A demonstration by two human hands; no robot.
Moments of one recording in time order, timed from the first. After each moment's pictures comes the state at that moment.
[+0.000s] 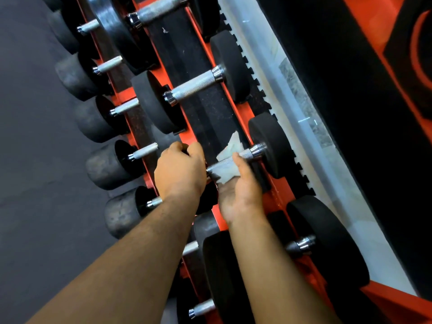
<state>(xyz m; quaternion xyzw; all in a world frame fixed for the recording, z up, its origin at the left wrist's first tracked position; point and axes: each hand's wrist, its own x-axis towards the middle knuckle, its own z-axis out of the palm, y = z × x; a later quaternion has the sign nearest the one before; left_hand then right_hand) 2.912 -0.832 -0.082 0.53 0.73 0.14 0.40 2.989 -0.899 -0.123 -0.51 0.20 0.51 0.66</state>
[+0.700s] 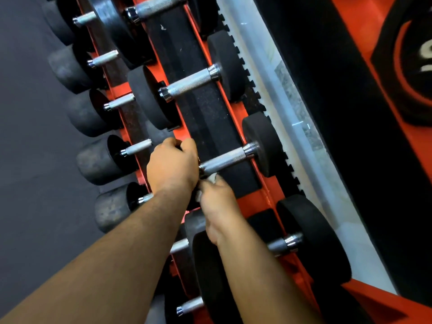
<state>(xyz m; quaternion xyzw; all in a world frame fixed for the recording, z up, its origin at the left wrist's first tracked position) 2.913 -0.831 -0.083 0.54 0.73 0.14 0.39 2.956 -0.912 -0.083 -0.68 0.01 0.57 0.46</state>
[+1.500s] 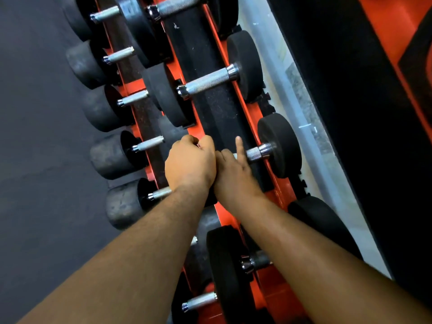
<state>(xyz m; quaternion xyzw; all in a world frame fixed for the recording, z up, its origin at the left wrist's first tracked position) 2.912 -0.830 -0.086 0.53 0.73 0.13 0.41 2.991 -0.893 -0.102 -0.66 -0.72 0.07 -0.19</state>
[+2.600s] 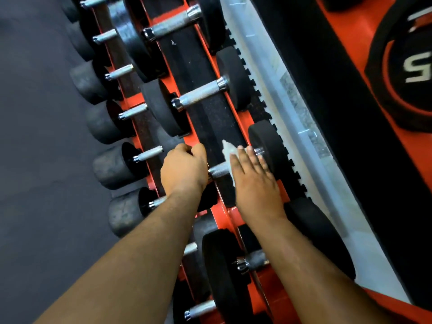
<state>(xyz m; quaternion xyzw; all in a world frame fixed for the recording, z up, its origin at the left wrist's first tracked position) 2.909 -0.831 -0.080 0.54 0.73 0.14 0.40 3.022 -0.929 -0.069 -0.77 -0.62 0.10 -0.07</state>
